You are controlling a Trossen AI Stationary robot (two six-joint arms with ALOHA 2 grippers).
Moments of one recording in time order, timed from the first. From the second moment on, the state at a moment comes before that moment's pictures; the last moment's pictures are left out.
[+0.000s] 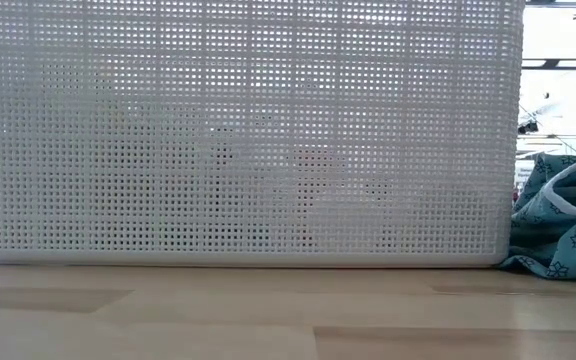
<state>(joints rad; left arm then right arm) -0.17 2.04 2.35 -1.39 -0.04 -0.16 0.58 0.98 1.19 -0.89 0.42 1.22</state>
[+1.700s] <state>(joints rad) -0.39 0.29 0.73 -0.23 -0.60 -0.40 0.44 0.83 1.33 -0.82 0.78 0.77</state>
